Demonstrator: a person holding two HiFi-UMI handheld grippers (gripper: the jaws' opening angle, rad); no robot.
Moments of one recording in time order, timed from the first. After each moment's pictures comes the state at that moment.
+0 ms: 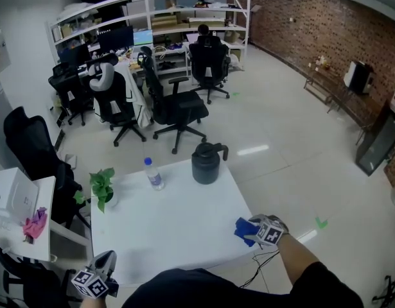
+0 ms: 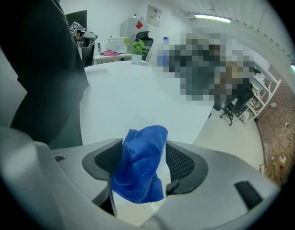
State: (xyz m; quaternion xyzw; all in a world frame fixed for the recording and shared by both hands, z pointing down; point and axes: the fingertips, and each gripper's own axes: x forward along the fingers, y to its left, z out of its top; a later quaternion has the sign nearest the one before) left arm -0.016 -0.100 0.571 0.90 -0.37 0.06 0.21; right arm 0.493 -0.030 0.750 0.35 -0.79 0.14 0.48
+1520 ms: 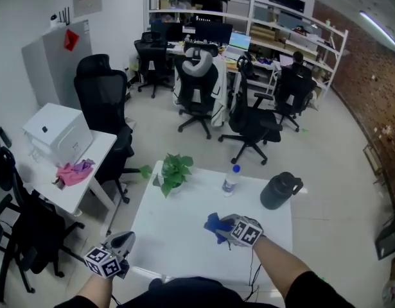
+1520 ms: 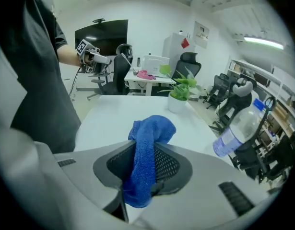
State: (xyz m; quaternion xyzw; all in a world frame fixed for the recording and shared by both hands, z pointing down) left arm -0.162 -0.117 0.577 0.86 -0.48 0.01 0.20; right arm 0.128 -0.208 0.672 0.14 -0.90 0.01 0.42
